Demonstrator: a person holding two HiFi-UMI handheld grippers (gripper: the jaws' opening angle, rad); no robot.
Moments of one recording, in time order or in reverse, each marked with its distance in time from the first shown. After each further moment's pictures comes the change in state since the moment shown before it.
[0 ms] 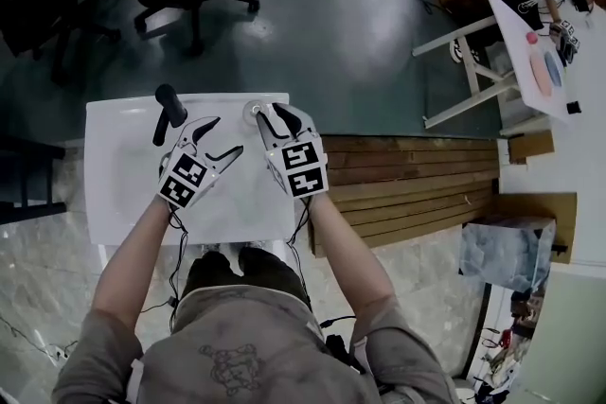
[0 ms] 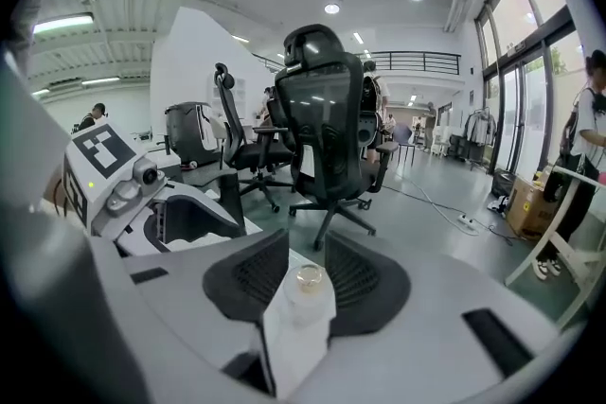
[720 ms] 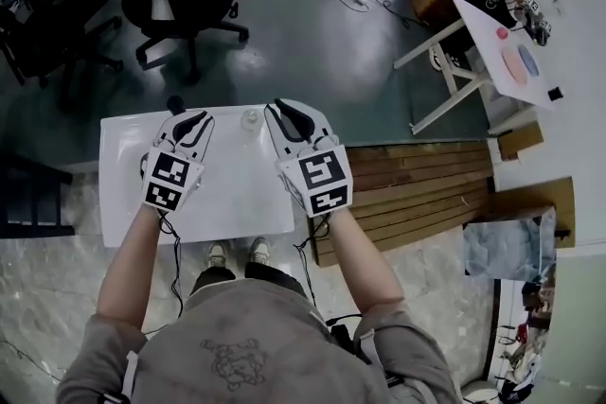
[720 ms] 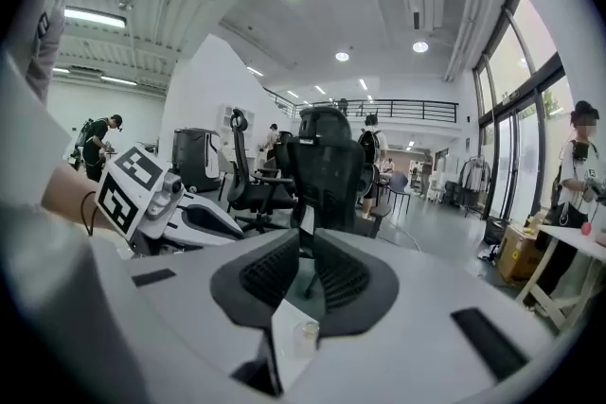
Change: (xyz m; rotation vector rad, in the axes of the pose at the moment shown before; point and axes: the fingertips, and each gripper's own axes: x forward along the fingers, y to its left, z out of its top) left arm -0.114 0.023 0.108 0.081 -0.136 0.251; right arm -0.131 0.027 0.132 -0.096 -0.239 -0.044
